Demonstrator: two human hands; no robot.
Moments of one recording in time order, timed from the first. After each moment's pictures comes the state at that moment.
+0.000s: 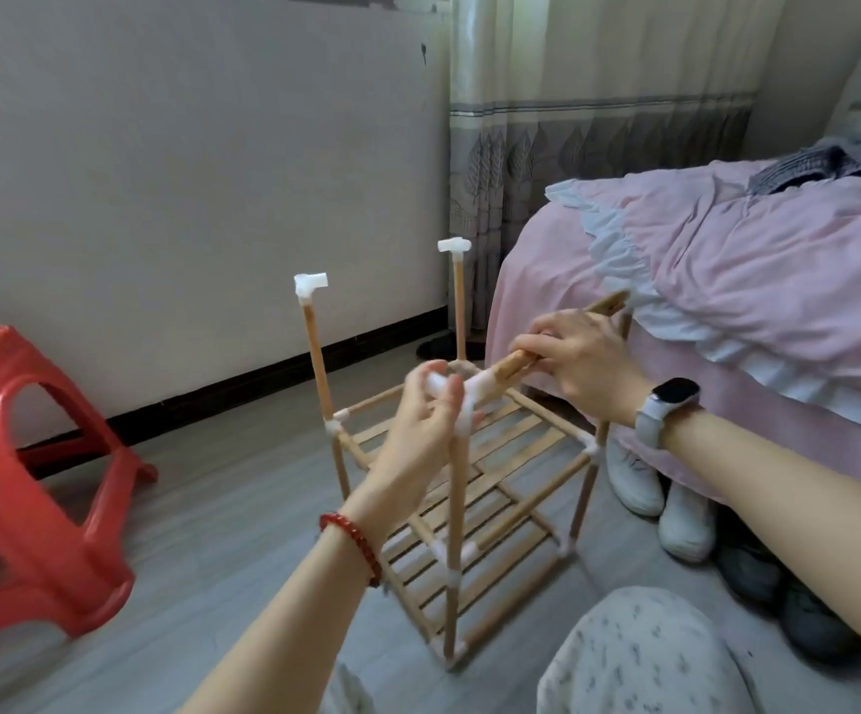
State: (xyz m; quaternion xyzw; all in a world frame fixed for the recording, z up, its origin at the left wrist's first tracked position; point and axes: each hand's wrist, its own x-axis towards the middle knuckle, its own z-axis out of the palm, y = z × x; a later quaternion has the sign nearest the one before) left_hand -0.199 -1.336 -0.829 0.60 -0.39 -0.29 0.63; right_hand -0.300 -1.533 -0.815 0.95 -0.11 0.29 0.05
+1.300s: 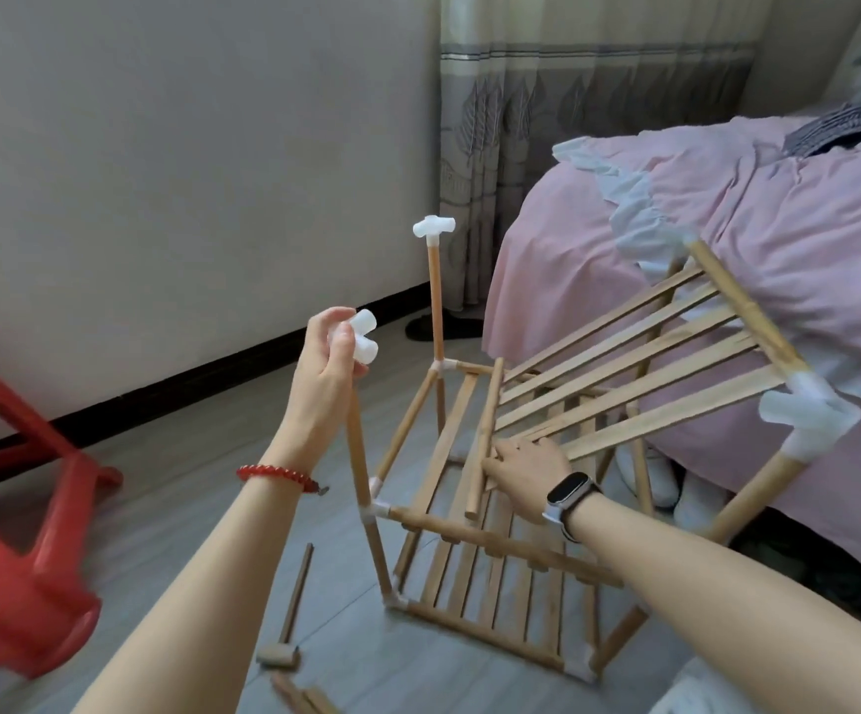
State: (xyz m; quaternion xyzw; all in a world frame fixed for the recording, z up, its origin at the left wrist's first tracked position) left_hand -0.047 -1.370 -0.840 0.68 -0.36 -0.09 0.63; right_hand -0.211 -1.514 -0.940 0.97 -0.21 -0.10 0.12
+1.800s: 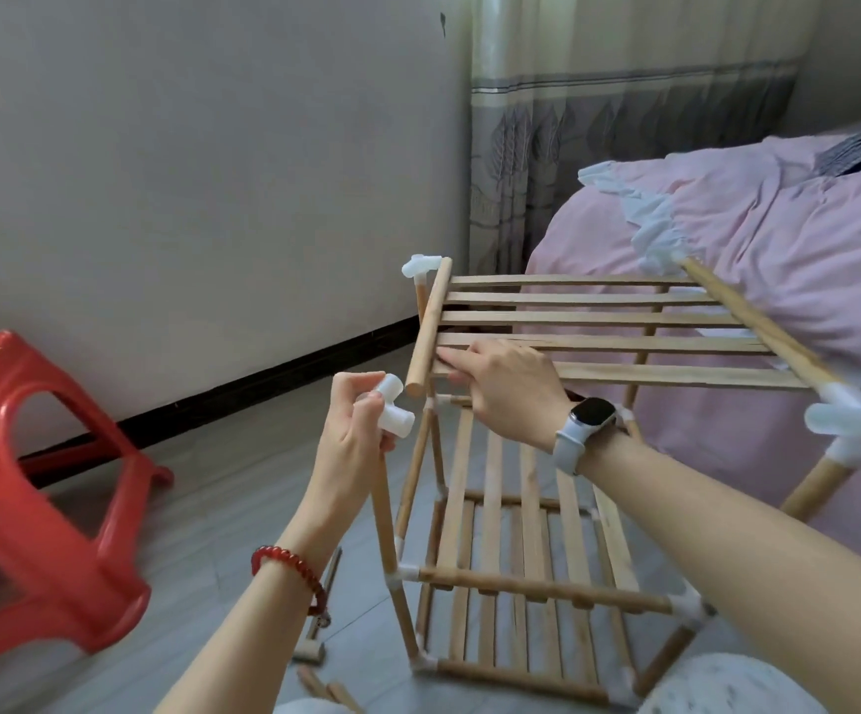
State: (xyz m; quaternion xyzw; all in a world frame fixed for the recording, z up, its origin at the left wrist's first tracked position) left_hand -0.106 -1.328 -0.841 0.66 -0.35 -0.13 0.66; right_hand -0.197 -1.475 -0.810 0.97 -0.16 0.20 -0.02
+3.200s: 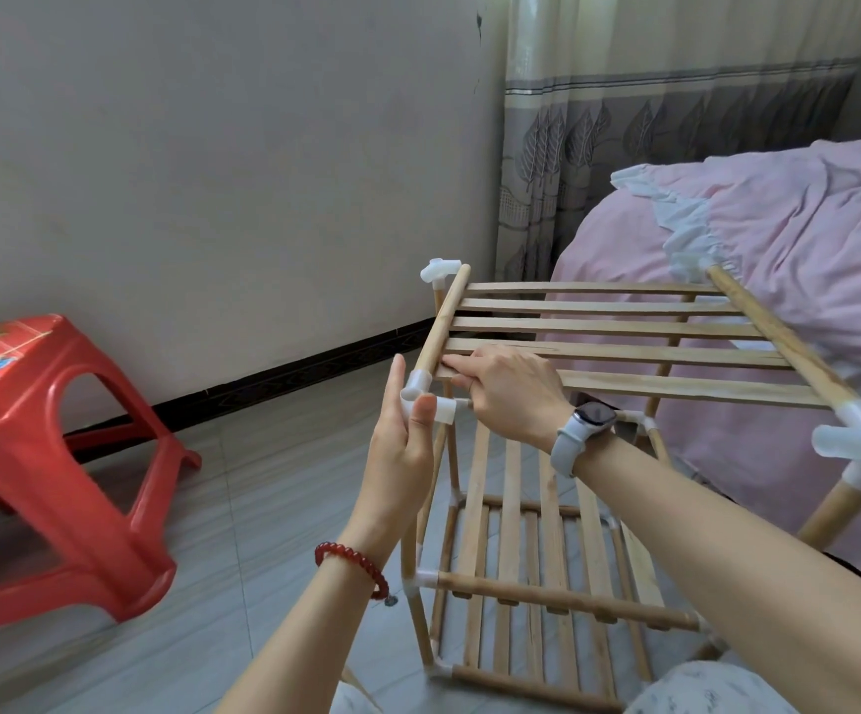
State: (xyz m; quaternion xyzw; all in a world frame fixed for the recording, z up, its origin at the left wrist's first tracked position) left_hand -0.133 -1.336 -0.851 0.70 -0.36 -0.10 0.62; right_hand -0.184 -1.472 -0.810 0.97 -0.15 0.19 -0.05
